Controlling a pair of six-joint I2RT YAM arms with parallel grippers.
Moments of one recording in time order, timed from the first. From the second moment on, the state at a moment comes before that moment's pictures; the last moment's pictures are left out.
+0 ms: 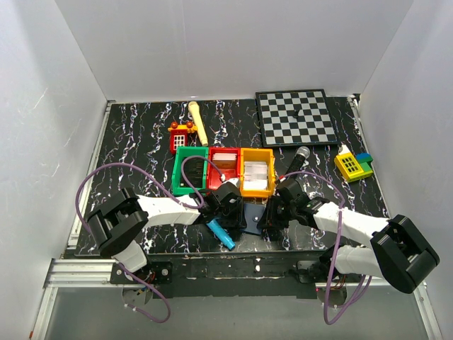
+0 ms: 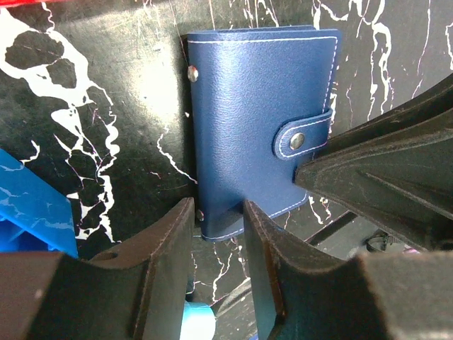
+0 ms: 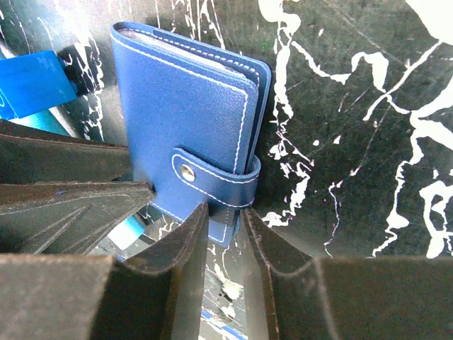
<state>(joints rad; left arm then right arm) -1.02 1.60 0.78 -0.09 0.04 -0.88 0.70 1.20 0.44 -0.22 -0.26 0.87</state>
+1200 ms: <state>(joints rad) -1.02 1.36 0.62 0.02 -0.01 -0.88 0.70 1.00 0.43 -0.29 -0.30 0.80</state>
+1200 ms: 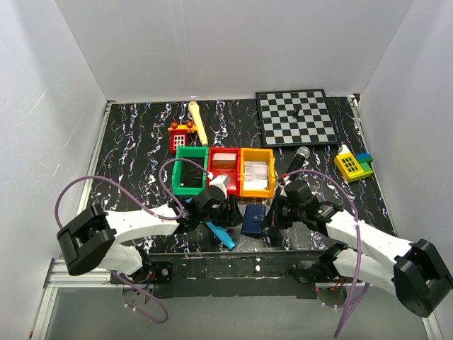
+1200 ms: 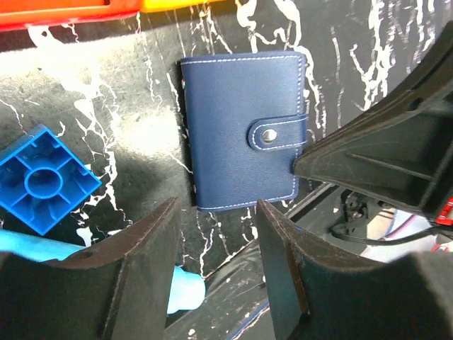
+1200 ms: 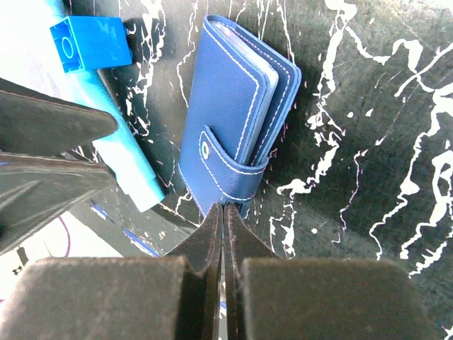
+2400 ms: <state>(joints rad) -1.02 1.07 0.37 0.44 -0.04 -0.90 0.70 0.84 0.53 -0.51 -0.32 0.69</state>
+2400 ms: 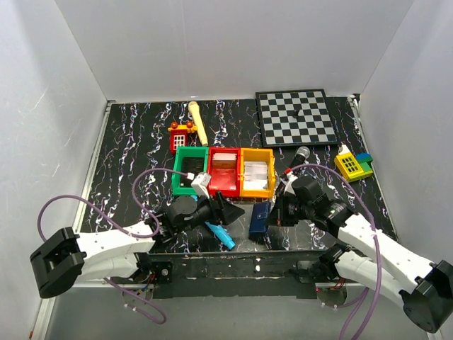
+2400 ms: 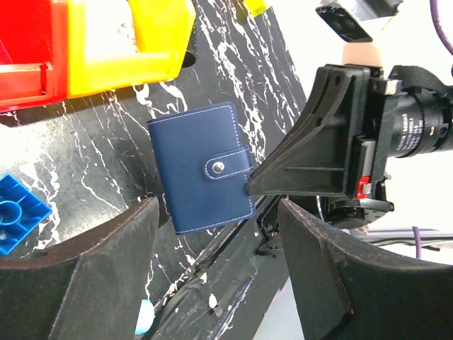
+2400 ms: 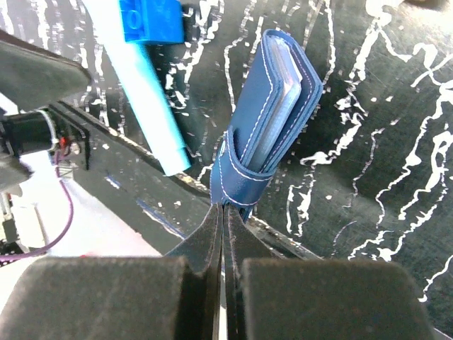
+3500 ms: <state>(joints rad) -0.81 0.75 0.29 0.56 0.37 -0.89 0.71 0.85 0.87 -0.45 -0.78 0.65</state>
